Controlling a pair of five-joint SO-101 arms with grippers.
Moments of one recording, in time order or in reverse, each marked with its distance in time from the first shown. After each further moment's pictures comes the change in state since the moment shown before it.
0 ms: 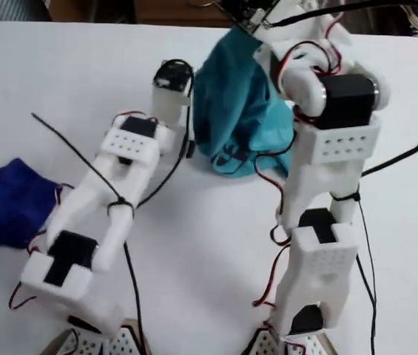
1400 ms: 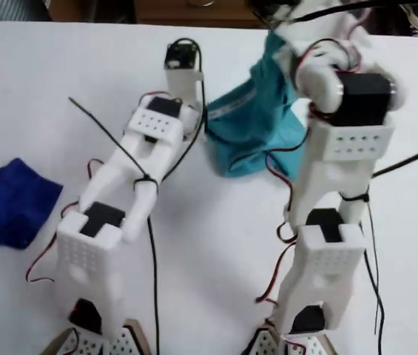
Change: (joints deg) left arm 3.0 17.7 -27.3 6.1 13.7; right arm 1.2 0.0 0.4 2.0 -1.8
